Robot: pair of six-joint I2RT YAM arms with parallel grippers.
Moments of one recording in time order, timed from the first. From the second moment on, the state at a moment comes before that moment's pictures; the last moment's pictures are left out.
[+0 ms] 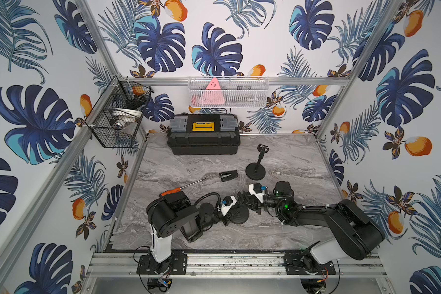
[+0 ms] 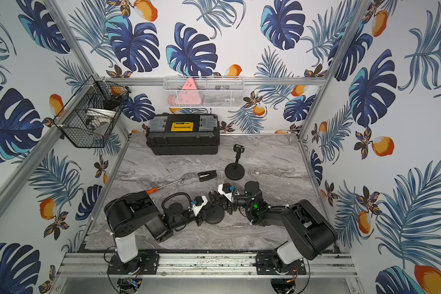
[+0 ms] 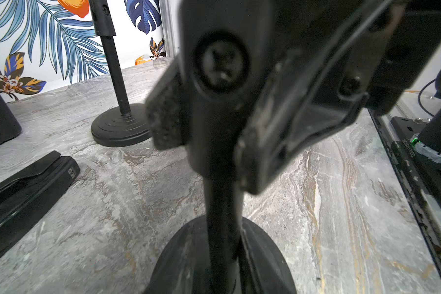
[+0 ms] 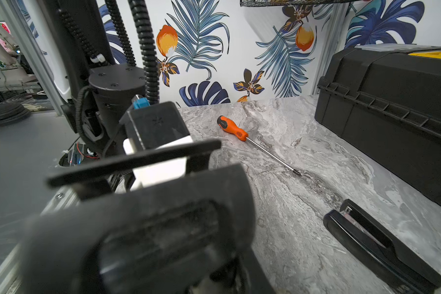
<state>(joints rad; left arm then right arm) -0.79 1.87 0.28 1.42 0.21 0.02 0.56 1.49 0.39 0.90 -0.86 -0.15</state>
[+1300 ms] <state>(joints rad) -0.79 1.82 0.26 1.41 0.17 0.00 1.07 1.48 0.28 1.09 0.36 0.06</state>
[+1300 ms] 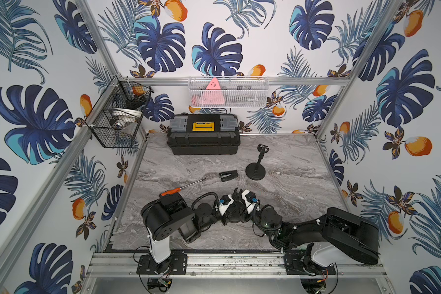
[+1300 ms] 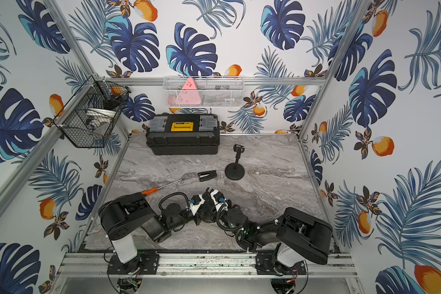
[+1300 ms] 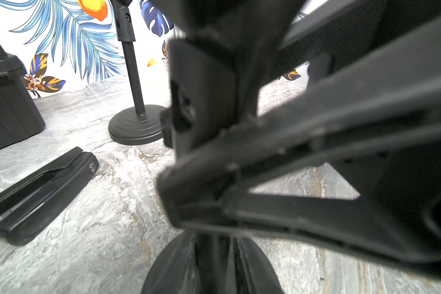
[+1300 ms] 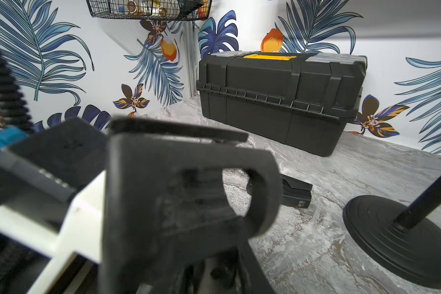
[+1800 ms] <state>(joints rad) -0.79 1.82 0.26 1.40 0.17 0.00 1.06 1.30 0.26 0.80 0.27 0.04</state>
